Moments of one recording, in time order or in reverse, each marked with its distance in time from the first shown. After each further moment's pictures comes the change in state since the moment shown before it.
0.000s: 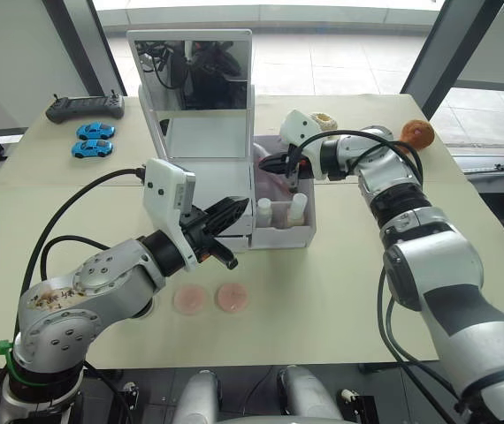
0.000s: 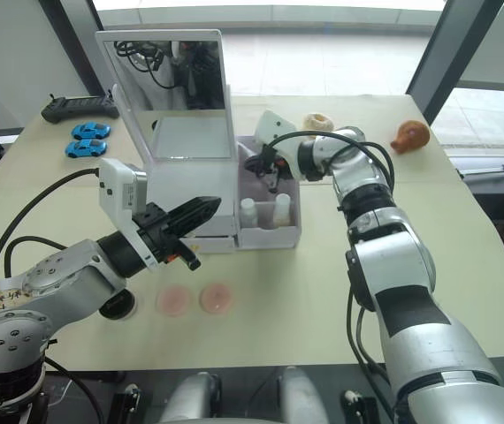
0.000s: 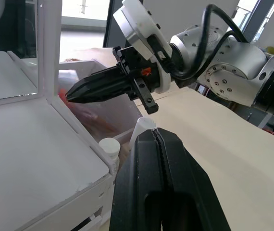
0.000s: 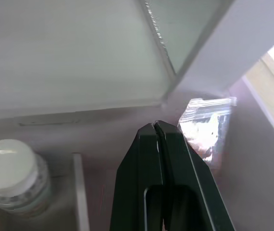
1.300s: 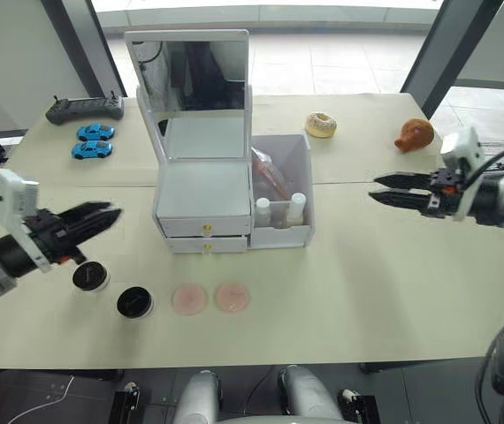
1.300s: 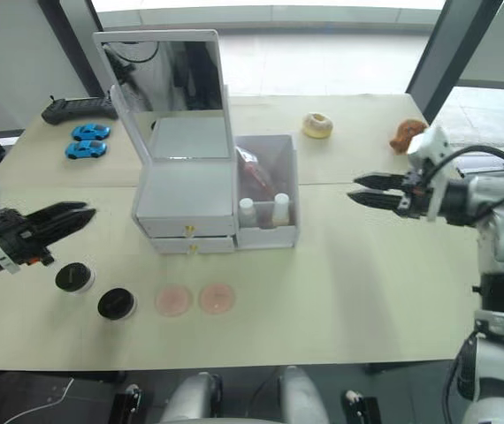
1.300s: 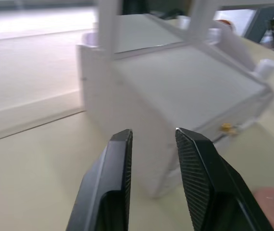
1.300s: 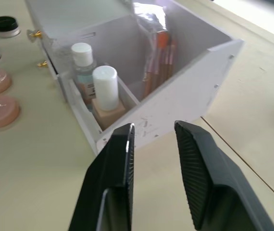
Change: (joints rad) left arm 0.316 0.359 0.455 0.774 0.424 -0.338 -0.890; right arm 0.832 -0.506 -0.468 -0.996 0.499 0.677 0.229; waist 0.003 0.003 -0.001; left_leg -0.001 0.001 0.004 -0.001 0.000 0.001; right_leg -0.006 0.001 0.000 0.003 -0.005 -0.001
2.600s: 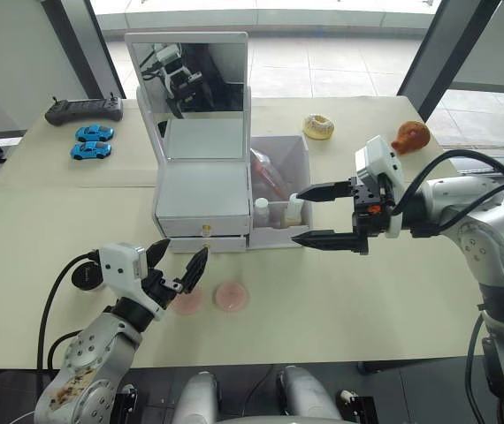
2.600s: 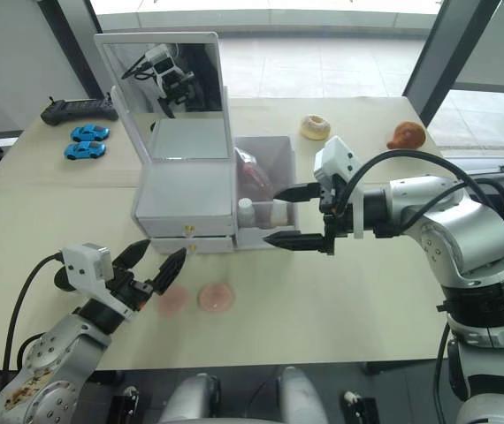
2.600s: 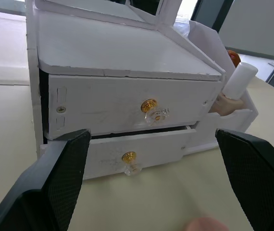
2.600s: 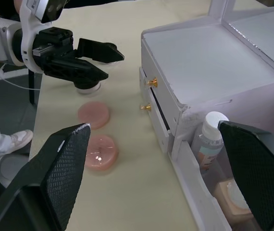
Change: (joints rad) left arm 0.245 -0.690 -0.375 -0.735 0.298 0.009 0.545; right arm -0.166 0.046 0.355 -0.488 0.293 0.360 -0.167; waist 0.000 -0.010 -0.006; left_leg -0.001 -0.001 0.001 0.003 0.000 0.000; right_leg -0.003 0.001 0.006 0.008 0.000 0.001
